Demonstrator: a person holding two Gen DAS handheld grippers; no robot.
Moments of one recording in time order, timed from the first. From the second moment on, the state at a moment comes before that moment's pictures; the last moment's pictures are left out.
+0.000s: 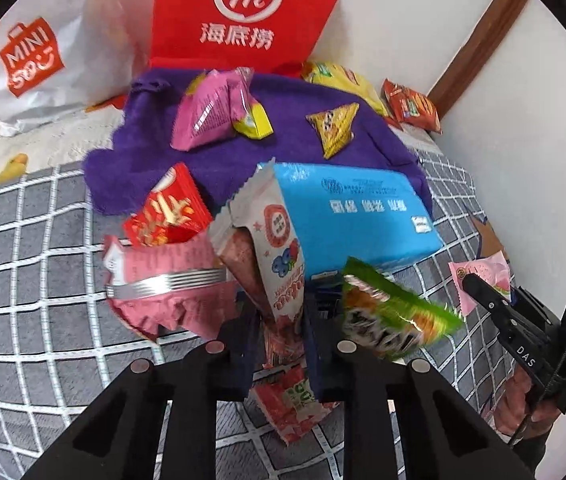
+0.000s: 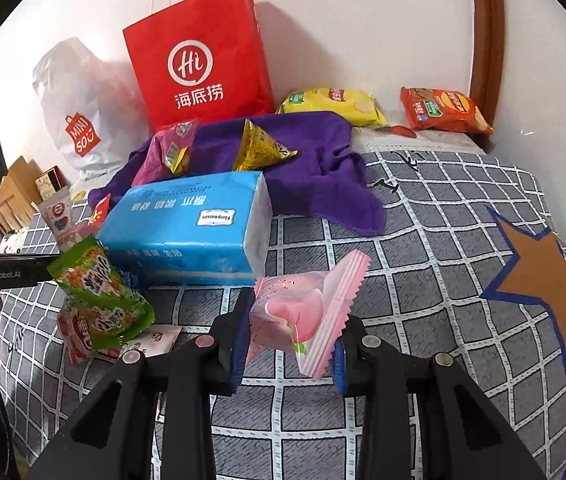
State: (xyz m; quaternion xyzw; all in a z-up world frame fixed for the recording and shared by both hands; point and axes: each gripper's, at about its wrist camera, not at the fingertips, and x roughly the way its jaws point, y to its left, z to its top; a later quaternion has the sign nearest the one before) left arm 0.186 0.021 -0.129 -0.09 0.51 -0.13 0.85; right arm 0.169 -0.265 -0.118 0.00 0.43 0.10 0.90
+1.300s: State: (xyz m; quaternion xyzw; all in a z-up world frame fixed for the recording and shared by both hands) left arm 0.170 0.033 -0.016 -0.10 0.42 -0.11 0.90; right arm 0.192 -0.211 -0.013 0.00 0.36 0.11 0.93
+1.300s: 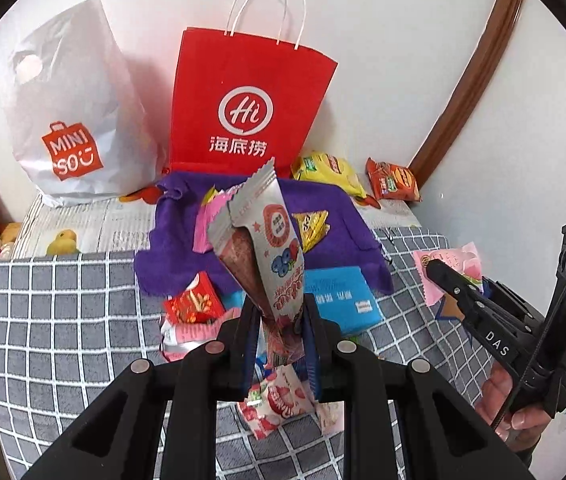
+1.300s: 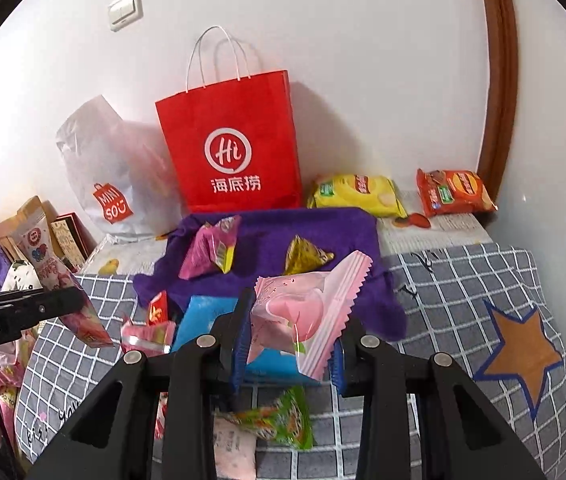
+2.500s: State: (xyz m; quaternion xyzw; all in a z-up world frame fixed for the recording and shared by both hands) left arm 0.292 0.041 -0.026 -0.10 0.43 -0.08 0.89; right arm 0.336 -0.203 -0.018 0.02 0.37 0.12 0.92
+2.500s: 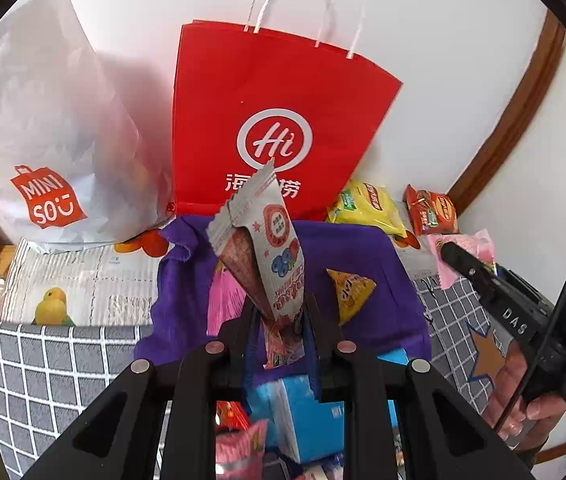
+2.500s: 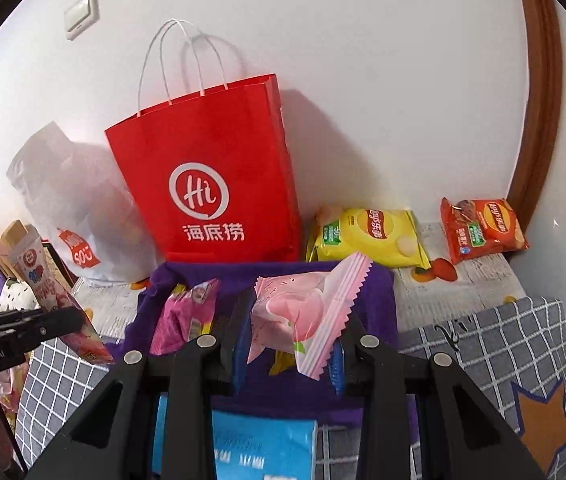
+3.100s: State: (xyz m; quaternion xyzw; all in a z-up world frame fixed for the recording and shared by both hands) left arm 0.351 0.053 -0.073 -0.13 0.47 -0.10 0.87; right arm 0.401 -0.207 -0.061 0.01 0.41 0.11 0.91
